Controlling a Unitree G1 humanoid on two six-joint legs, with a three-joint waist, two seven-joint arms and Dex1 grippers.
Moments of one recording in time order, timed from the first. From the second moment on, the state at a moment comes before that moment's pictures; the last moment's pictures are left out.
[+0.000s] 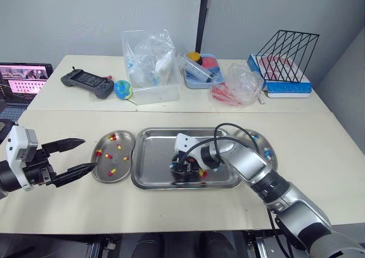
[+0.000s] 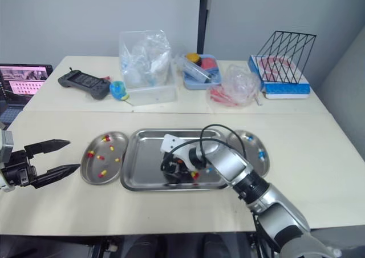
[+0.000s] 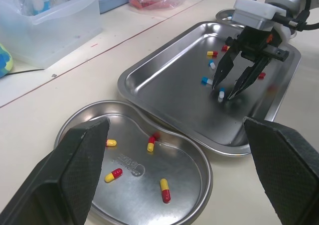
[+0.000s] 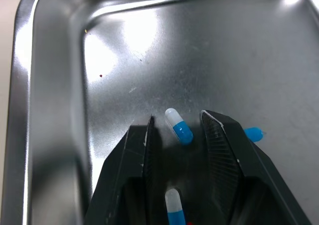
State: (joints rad) left arm 0.12 0.94 0.61 -0.18 -0.67 0.41 -1.25; right arm -0.74 -0.40 0.59 0.03 0.13 0.68 0.94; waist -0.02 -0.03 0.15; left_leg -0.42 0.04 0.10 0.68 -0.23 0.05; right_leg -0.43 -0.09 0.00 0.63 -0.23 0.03
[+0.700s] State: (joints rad) left arm 0.08 0.95 0.59 -0.12 -0.64 0.37 -1.28; right arm -0.73 -0.38 0.55 0.02 0.10 0.70 0.99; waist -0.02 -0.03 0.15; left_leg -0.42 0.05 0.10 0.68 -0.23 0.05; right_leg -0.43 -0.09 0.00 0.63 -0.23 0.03
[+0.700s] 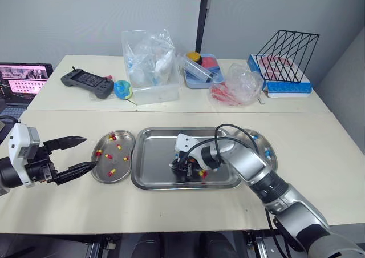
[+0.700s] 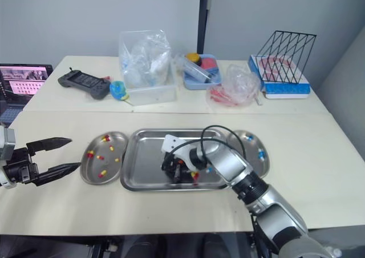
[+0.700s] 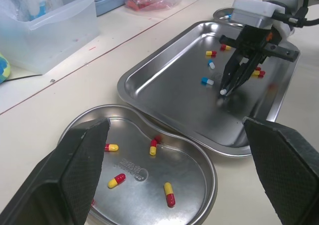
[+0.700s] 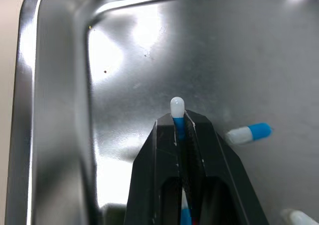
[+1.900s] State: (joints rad) left arm -0.06 0.90 0.42 -0.05 -0.64 0.33 -1.31; right arm -0.44 -0.90 -0.02 0.13 0.29 0.66 1.02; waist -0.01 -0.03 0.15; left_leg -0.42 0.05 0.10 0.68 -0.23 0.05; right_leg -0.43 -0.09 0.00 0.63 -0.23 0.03
